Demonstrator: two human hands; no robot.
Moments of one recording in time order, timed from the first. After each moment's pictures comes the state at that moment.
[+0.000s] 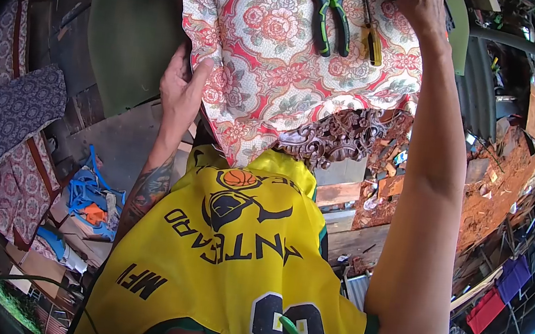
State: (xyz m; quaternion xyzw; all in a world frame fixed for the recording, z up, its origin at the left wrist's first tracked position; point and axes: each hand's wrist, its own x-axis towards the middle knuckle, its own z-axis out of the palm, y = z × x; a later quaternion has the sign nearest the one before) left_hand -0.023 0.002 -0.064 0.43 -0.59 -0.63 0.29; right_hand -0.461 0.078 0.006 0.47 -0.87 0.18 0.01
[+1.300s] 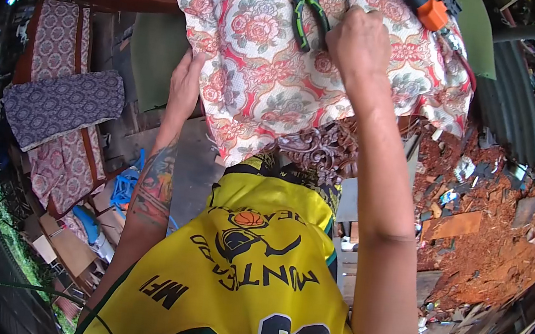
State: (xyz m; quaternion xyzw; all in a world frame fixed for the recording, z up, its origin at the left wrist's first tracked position) left_hand -0.035 -0.005 -0.032 0.45 -0.75 -0.43 0.22; right_hand -0.335 0.135 -0.014 0.42 -0.88 0.24 -0.01
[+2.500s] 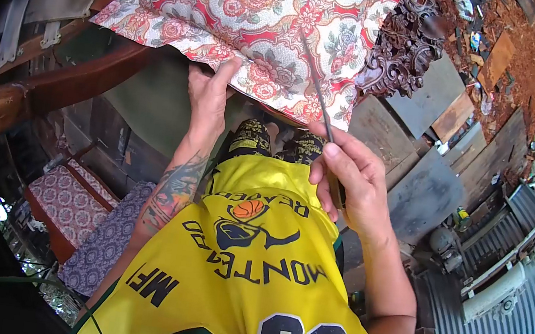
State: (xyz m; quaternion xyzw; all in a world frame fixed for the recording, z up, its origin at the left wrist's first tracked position) left_hand -0.035 -0.075 -0.044 0.28 -0.67 -0.69 0.06; right_hand -0.002 0.185 0.092 -0.26 -0.47 0.75 -0.38
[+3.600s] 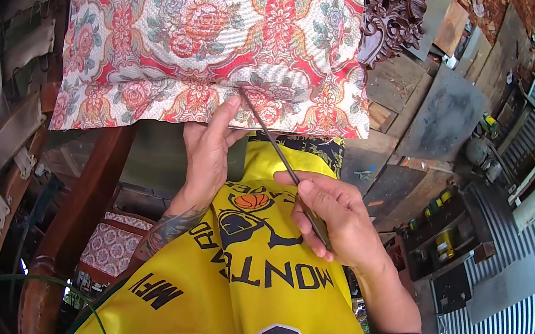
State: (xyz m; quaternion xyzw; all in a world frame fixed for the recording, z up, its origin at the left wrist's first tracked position) left_hand -0.051 -0.090 -0.001 0.40 -0.53 -0.70 -0.25; right_hand -0.006 0.113 0.115 -0.45 -0.35 0.70 -0.44
